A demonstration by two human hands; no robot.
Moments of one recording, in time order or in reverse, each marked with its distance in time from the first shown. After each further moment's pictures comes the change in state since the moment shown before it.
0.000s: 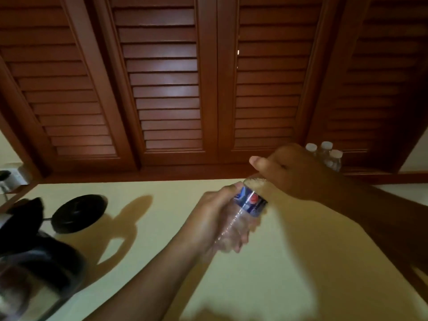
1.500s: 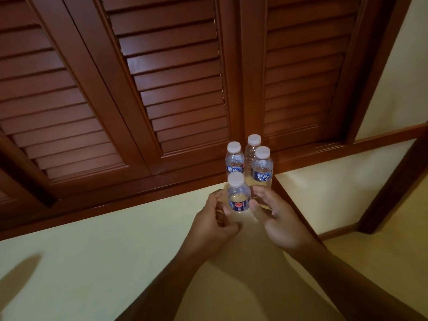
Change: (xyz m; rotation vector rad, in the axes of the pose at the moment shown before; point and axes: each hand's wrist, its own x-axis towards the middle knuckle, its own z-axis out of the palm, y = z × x) left_hand 0.255 -0.128 0.081 0.744 0.188 0.058; right_hand -0.025 0.300 0.046 0.618 0.187 0.335
